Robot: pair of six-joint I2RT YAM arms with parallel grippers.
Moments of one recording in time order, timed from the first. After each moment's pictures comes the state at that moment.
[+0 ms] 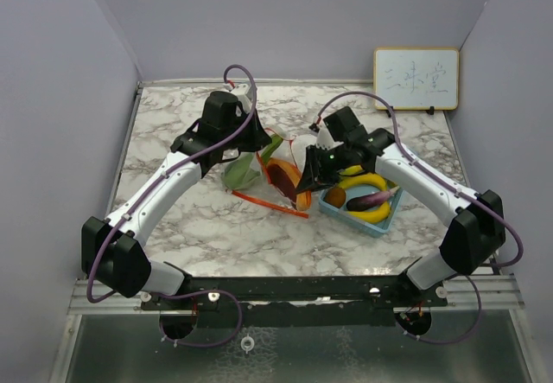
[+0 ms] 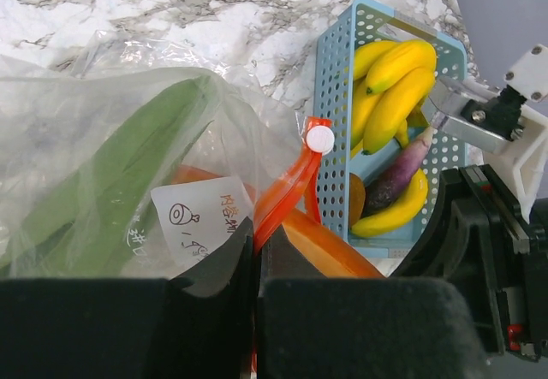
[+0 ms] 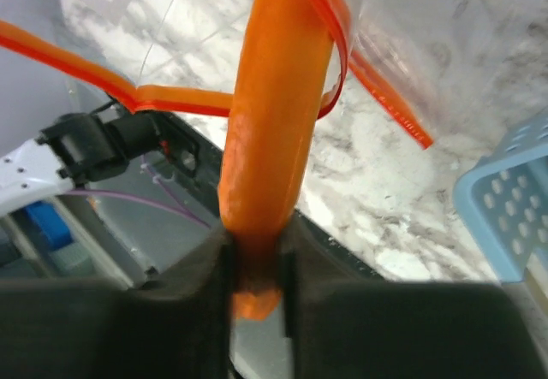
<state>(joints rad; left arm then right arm) -0.48 1.39 1.25 -0.39 0.25 -0.47 0.61 1.54 1.31 -0.77 -0.51 0.56</state>
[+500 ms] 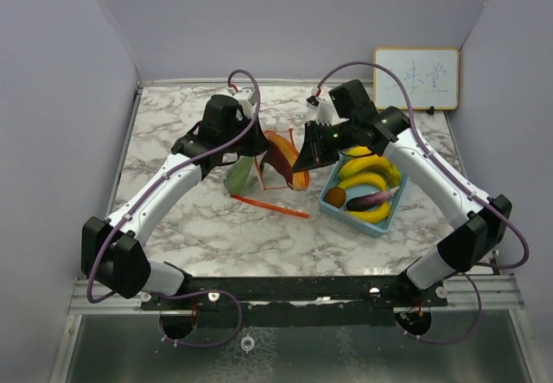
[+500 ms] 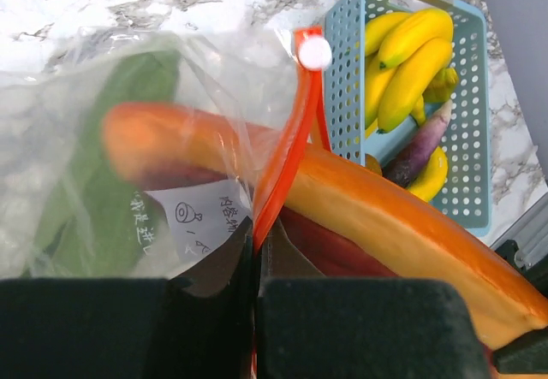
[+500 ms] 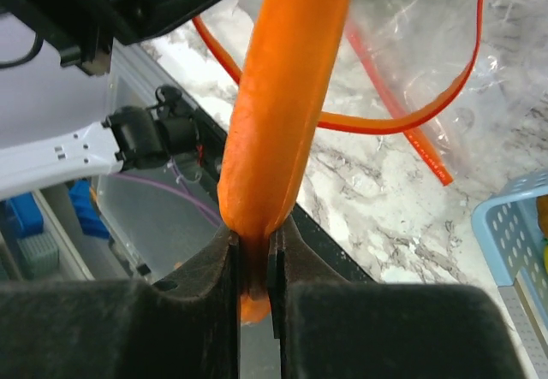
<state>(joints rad) -0.48 1.38 1.22 -0.38 0.27 -0.40 0.61 1.56 1.60 -0.90 -0.52 0.48</state>
